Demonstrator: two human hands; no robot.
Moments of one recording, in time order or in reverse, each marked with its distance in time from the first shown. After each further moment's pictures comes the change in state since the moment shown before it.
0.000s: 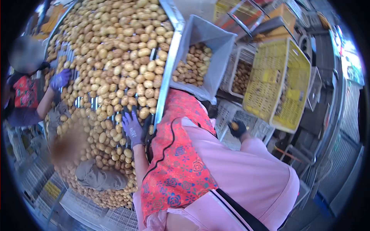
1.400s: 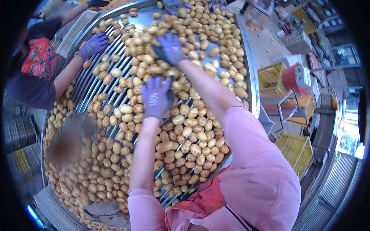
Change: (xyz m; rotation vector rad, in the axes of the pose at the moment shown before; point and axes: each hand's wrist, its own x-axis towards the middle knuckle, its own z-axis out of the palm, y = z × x) left_hand 0.352 -0.109 -0.106 -0.178 0.442 0.113; right_hand 0.394 -0.849 -0.091 -0.140 0.708 -1.296
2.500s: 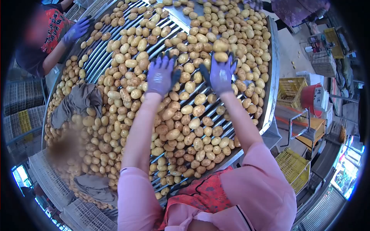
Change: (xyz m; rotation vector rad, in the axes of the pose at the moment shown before) left_hand 0.009 -0.049 0.026 0.301 -0.150 -0.045; right_hand -0.133 -0.004 -0.091 -0.417 -0.179 0.190
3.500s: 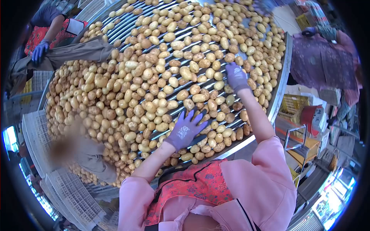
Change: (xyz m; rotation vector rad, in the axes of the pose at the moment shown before) left_hand -0.218 0.111 -0.069 -0.444 -0.207 0.253; right_hand -0.015 0.017 -0.025 0.130 -0.467 -0.306
